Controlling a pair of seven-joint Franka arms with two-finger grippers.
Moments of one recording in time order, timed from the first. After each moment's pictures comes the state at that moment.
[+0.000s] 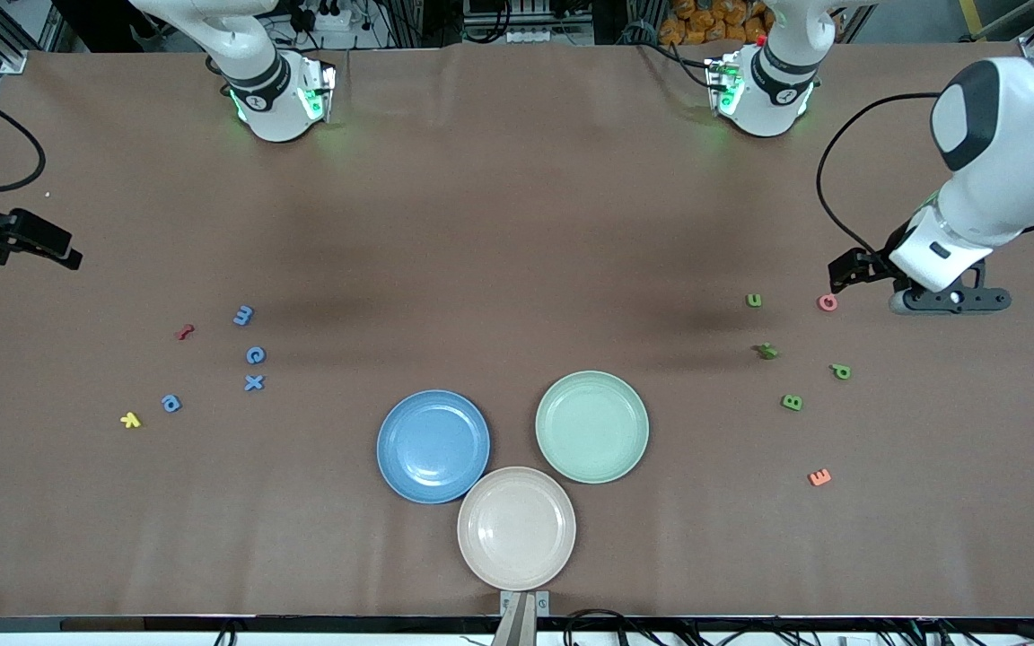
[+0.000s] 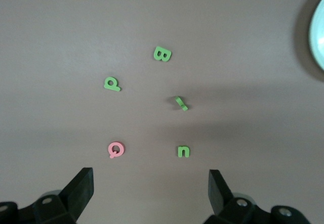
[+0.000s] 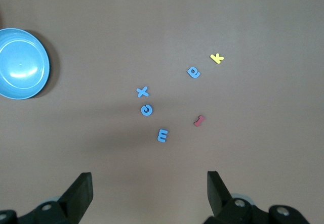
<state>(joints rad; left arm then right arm) 0.07 -0.02 -0.13 -2.10 -0.02 2.07 -0.03 -0.02 0.01 -0.08 -1.63 0.05 1.63 0.01</state>
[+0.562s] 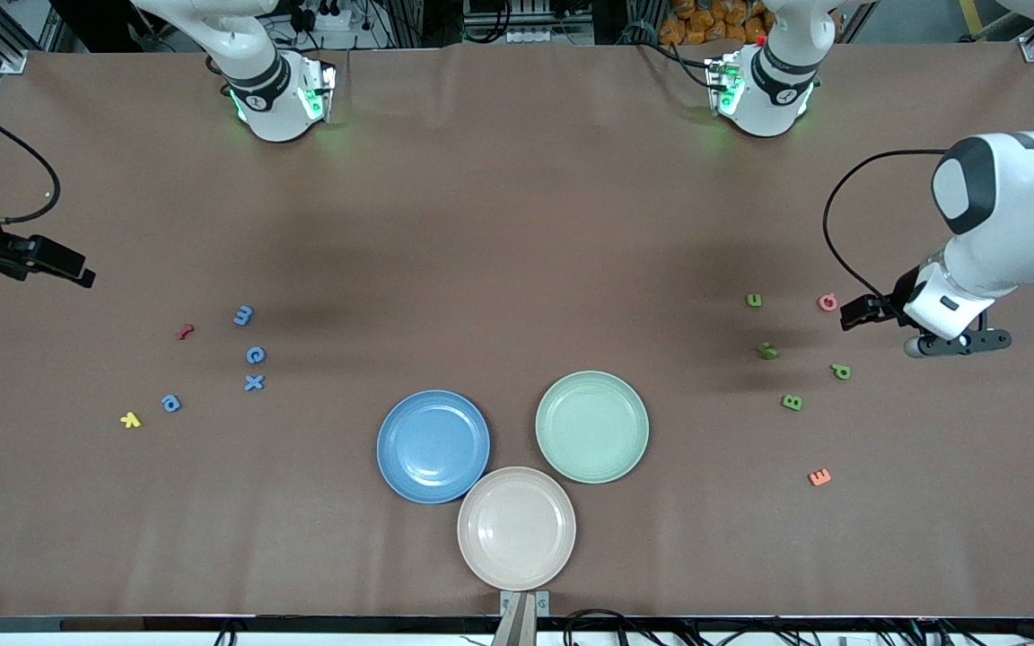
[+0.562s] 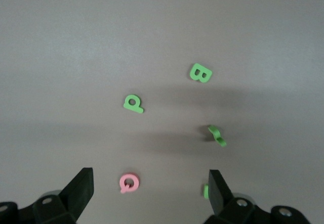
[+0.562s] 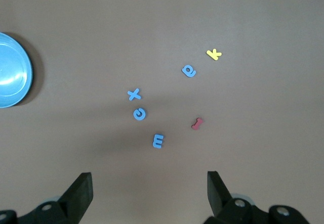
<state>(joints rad) 0.17 0.15 -0.13 -2.11 -0.02 2.26 -0.03 -0.05 0.02 -0.08 -1.74 0.05 1.75 0.01</state>
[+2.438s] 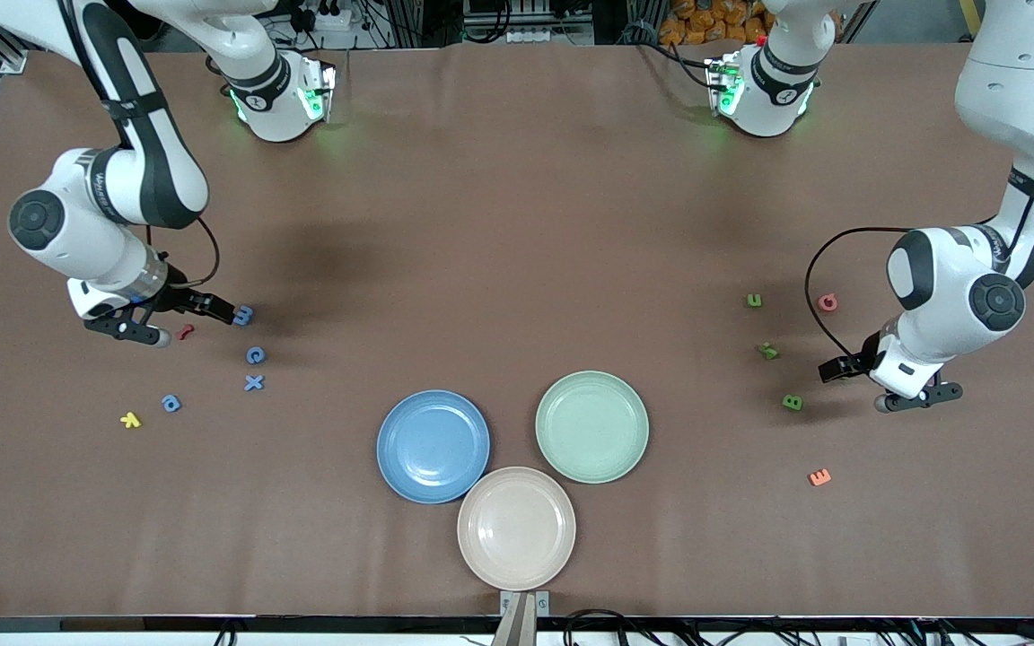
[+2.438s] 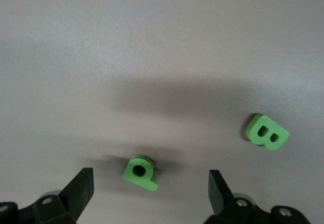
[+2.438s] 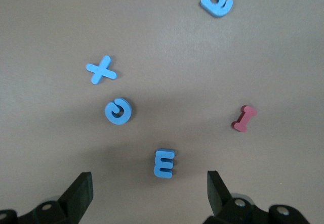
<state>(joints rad) 0.21 0.51 -0.13 -2.01 0.08 2.53 -0.15 0.02 0.14 -0.07 -2.34 0.06 2.46 0.16</state>
